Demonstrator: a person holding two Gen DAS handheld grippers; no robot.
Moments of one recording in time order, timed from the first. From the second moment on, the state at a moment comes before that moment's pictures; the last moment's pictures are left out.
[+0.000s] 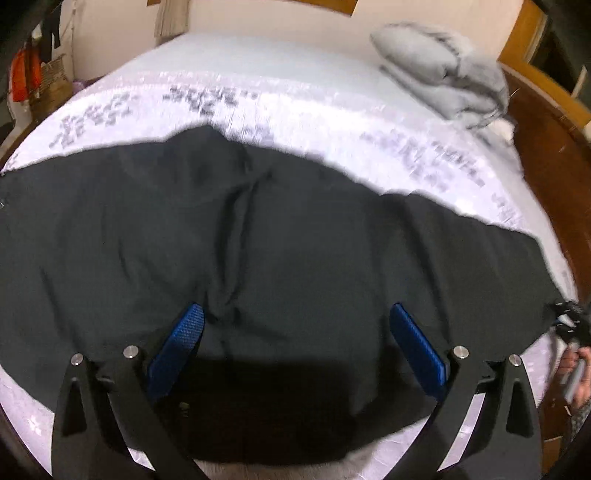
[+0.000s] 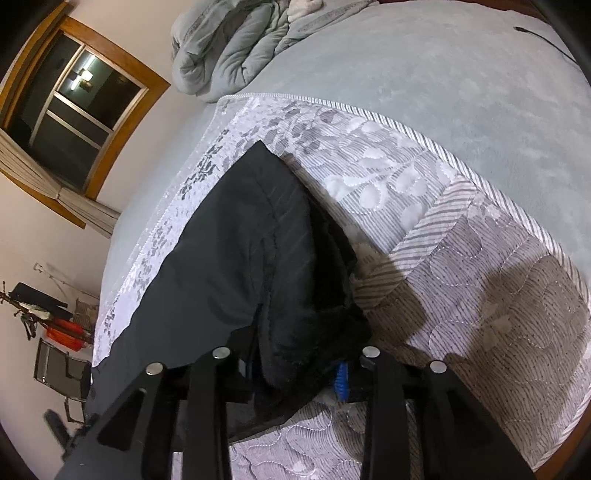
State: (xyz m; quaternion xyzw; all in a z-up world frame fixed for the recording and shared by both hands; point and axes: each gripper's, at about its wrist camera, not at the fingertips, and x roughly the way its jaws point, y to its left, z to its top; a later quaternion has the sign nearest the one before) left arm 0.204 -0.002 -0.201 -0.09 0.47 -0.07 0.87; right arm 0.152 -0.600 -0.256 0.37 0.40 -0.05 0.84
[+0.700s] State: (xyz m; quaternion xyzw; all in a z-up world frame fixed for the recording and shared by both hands) left arm 0.168 -0.017 -0.189 -0.10 0.47 -0.09 0.87; right arm 0.110 -0.487 -0.255 0.40 0.43 0.06 0.81
